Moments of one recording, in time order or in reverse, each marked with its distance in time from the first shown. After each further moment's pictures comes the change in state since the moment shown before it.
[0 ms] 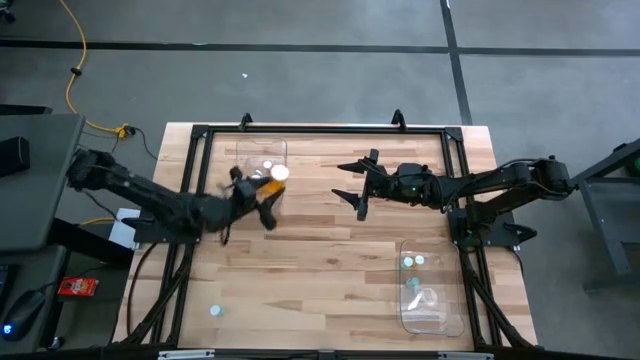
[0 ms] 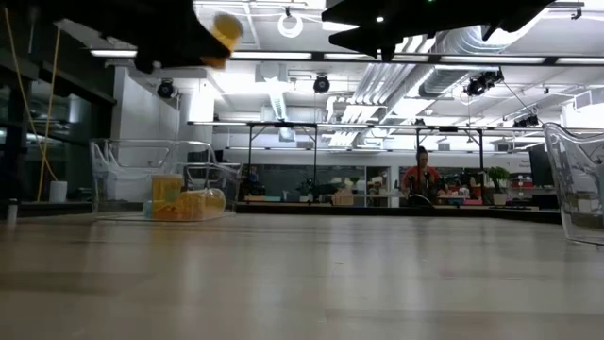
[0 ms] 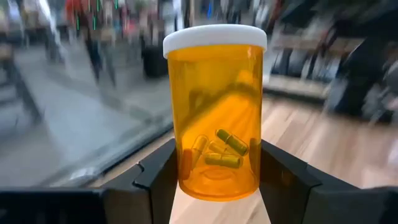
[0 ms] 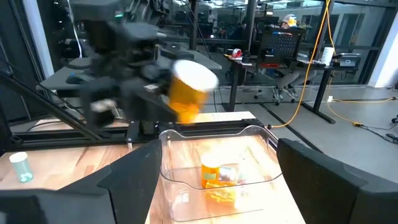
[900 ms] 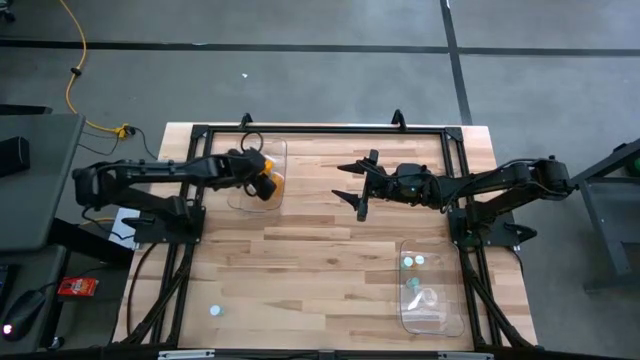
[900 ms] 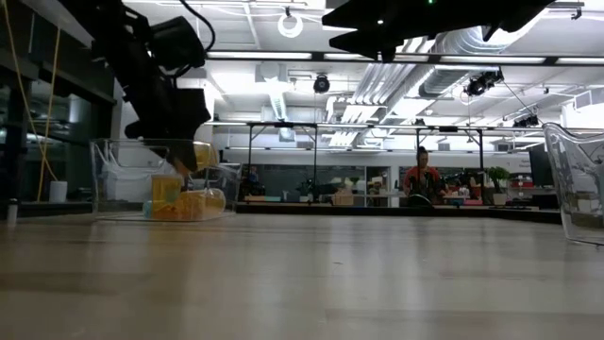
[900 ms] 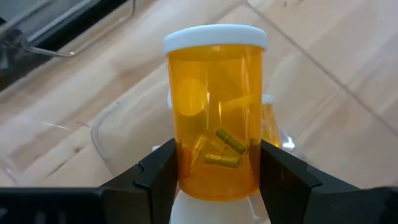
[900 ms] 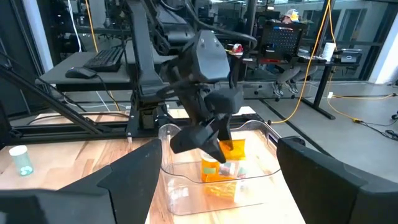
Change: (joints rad) left arm 0.634 0.160 0.169 -0.830 0.589 -0.283; right arm 0.000 0.000 0.000 -0.022 0.000 0.000
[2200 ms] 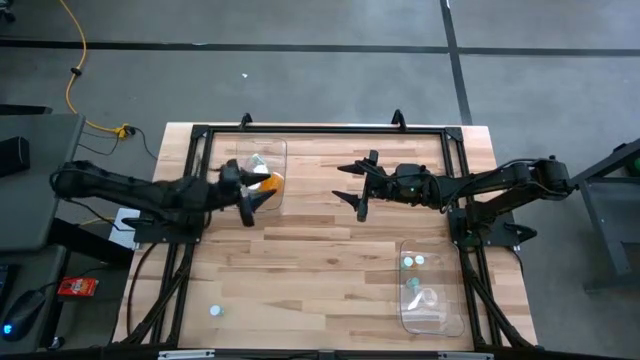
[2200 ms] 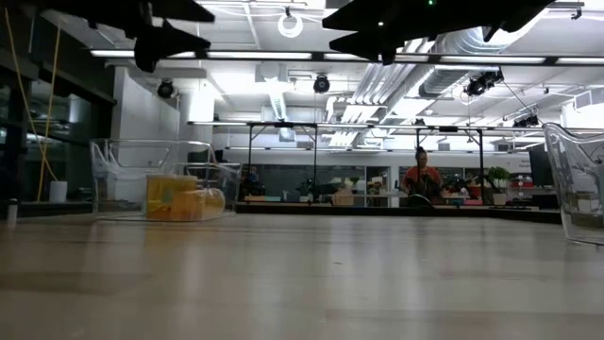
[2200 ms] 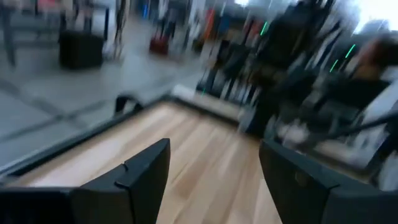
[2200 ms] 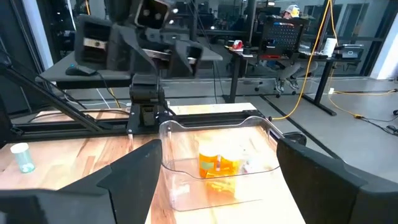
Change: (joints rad) left arm -0.513 -0.468 -0.192 0.642 -0.170 0.105; right arm 0.003 0.000 0.000 -0.016 0.000 0.011
